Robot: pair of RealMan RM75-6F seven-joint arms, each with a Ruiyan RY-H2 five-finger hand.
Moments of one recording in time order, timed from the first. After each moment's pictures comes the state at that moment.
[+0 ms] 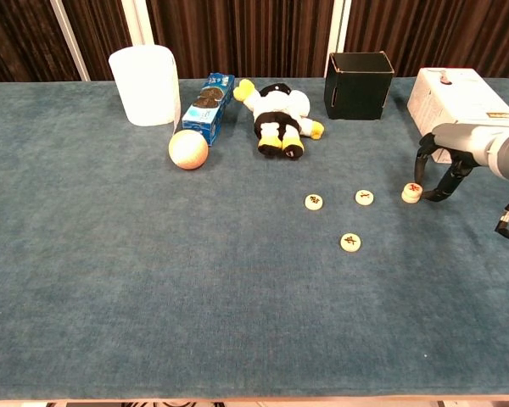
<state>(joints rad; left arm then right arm) -0.05 -0.99 -0.11 -1.74 1.22 1.42 0.04 0.83 -1.55 0.21 -1.41 -0.42 0.98 -0.64</state>
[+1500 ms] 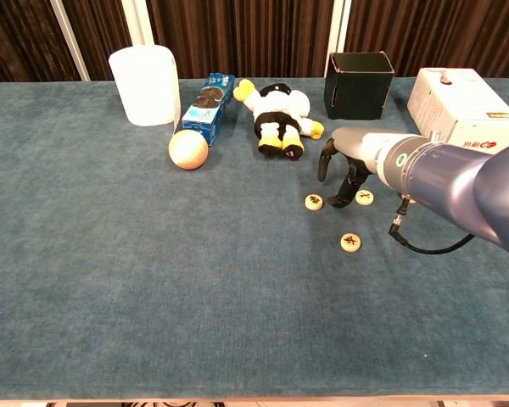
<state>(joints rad) -0.06 -0.97 -0.10 -1.76 1.21 1.39 0.03 0.97 -1.77 0.27 -1.42 -0.41 1.10 -0.74</state>
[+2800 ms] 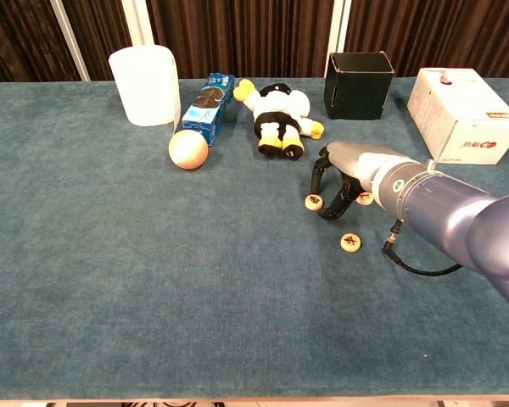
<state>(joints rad) -0.06 -0.97 -0.10 -1.76 1.20 1.38 0.04 0.89 -1.85 0.28 -1.32 -0.58 1.06 -0.62</state>
